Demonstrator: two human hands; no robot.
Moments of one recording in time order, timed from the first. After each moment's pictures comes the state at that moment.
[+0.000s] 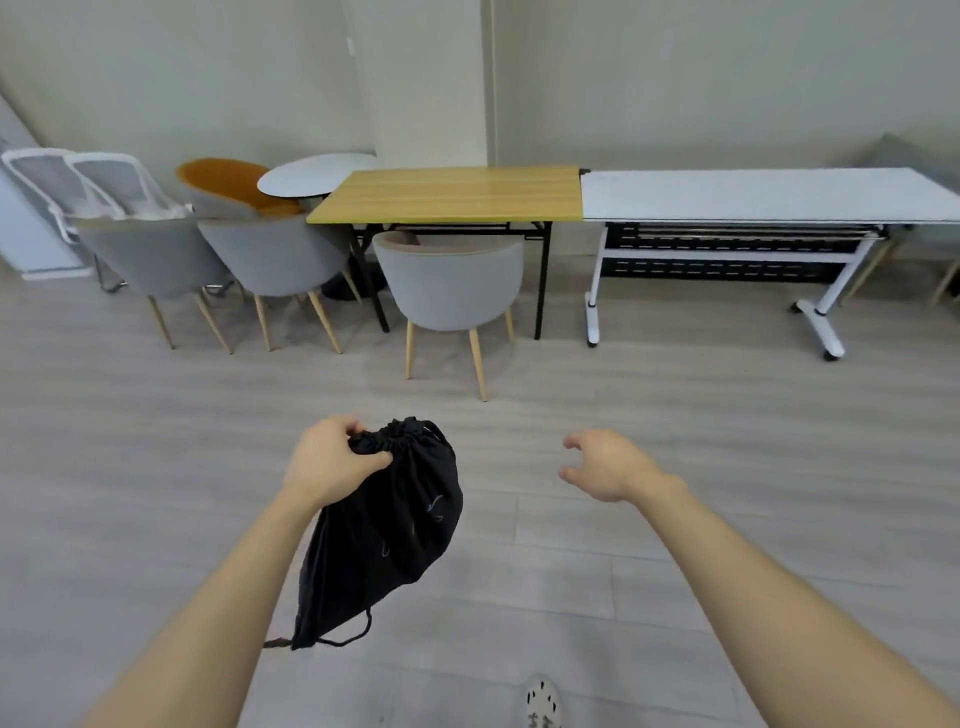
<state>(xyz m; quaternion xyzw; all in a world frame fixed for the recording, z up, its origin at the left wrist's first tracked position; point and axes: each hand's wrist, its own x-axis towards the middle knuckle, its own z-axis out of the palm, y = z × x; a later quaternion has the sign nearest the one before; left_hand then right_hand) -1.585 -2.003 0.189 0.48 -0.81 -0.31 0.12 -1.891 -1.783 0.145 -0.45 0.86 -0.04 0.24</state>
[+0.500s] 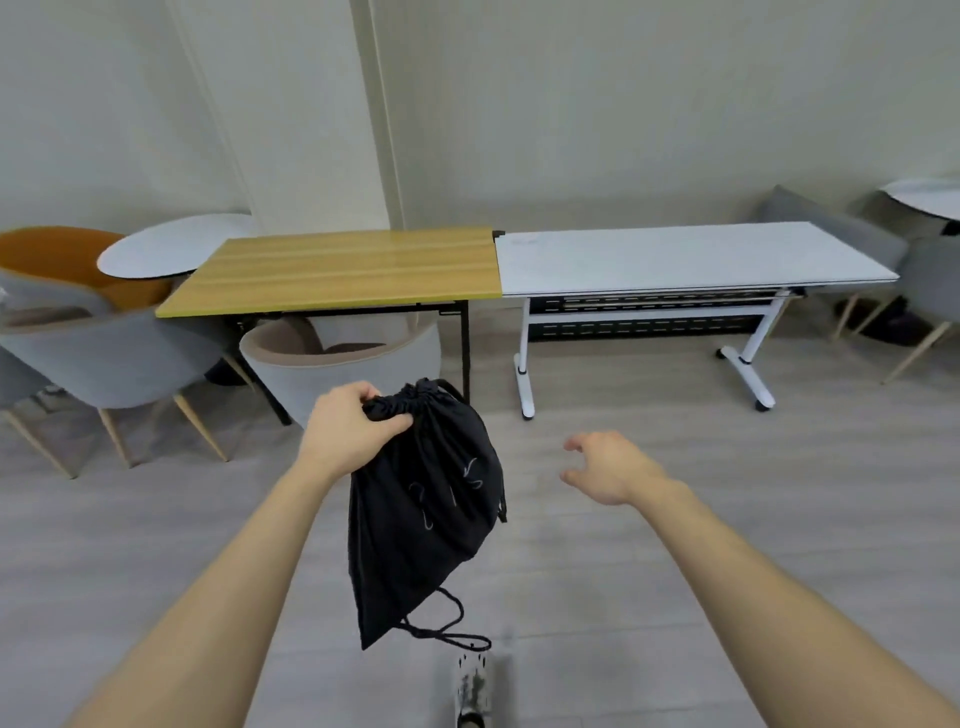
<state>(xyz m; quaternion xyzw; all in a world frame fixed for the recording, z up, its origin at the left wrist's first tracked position) -2.014 -2.223 0.246 0.37 -0.85 -0.34 0.14 -2.242 -1.951 0.188 -0.35 0.91 -0.07 0.21</state>
